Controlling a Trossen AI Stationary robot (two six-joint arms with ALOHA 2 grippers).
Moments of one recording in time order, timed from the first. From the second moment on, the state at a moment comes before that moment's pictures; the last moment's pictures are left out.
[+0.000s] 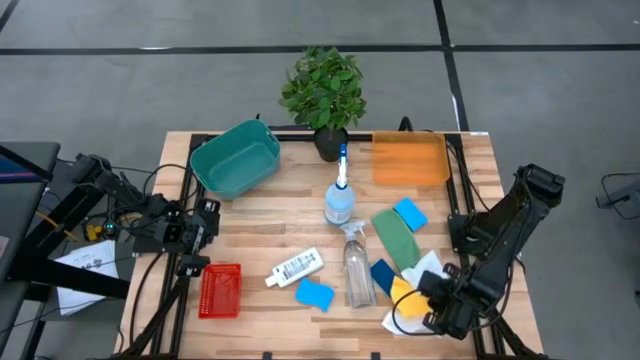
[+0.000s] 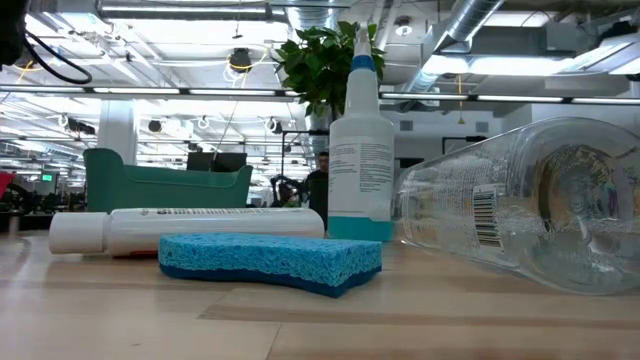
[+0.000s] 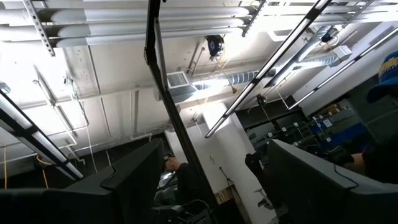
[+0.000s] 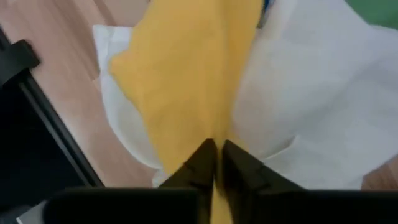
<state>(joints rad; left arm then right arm) -0.46 0.75 0.14 1.32 0.12 0.42 1.01 1.46 0.98 -0.91 0.16 1.51</state>
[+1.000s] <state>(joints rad) -0.46 1.10 0.41 1.13 0.06 0.41 0.93 1.46 1.07 -0.73 0.82 0.92</state>
